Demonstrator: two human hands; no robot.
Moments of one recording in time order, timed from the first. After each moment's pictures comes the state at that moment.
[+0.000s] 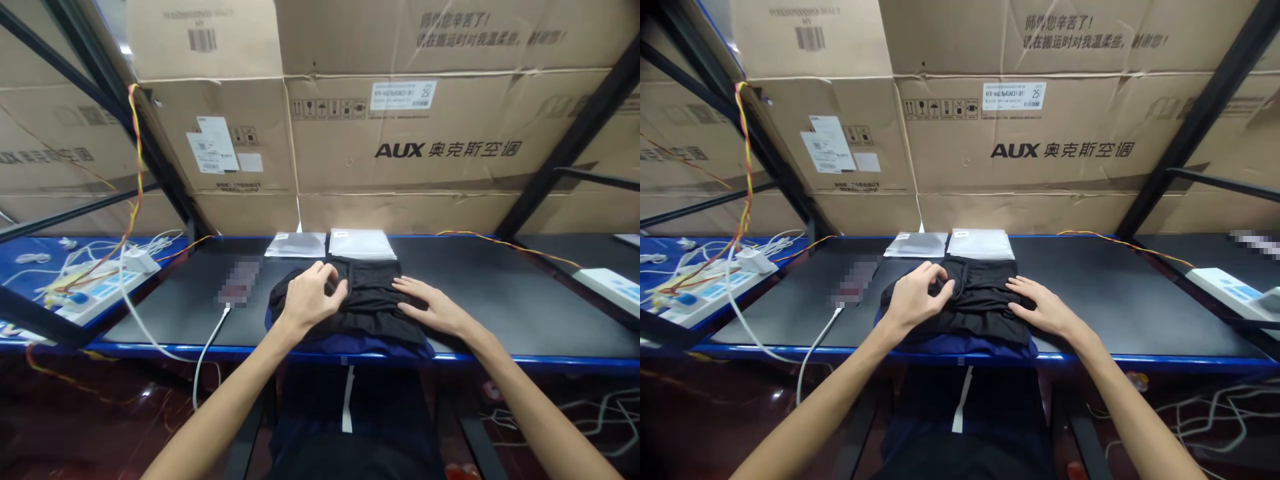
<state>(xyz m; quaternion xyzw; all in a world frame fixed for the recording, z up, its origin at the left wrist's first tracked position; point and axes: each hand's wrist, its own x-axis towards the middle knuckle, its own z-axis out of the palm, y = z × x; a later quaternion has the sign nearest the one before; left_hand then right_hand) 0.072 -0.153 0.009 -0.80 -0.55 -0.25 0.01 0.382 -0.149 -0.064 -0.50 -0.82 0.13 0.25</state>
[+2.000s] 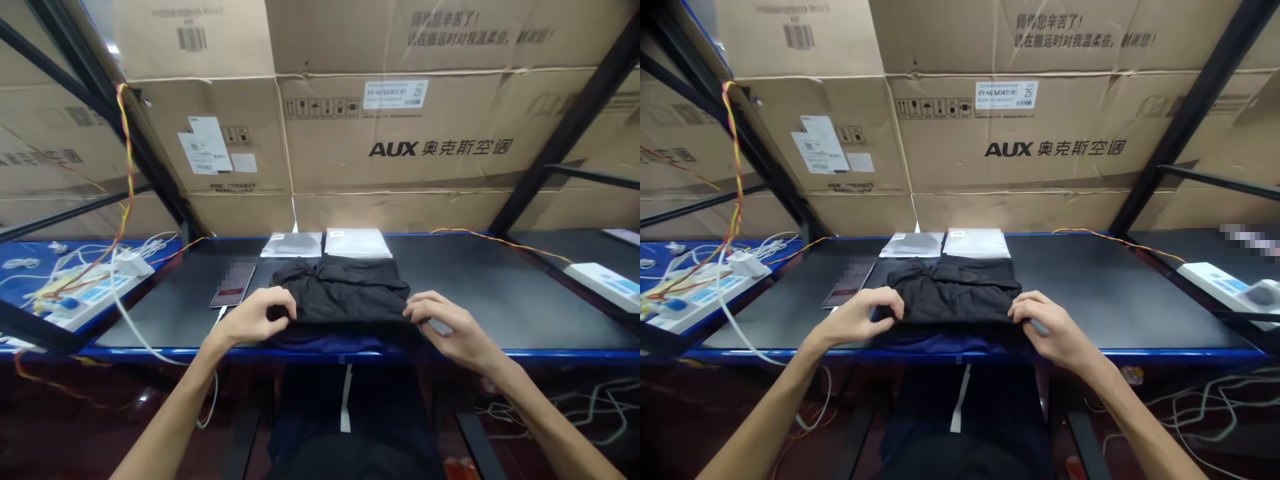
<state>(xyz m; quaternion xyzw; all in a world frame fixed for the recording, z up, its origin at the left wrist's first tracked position) -0.032 -0.158 0.014 -0.89 -0.34 -0.21 -0.23 0.363 -0.215 -0.028 -0.38 -0.84 0.12 0.38</state>
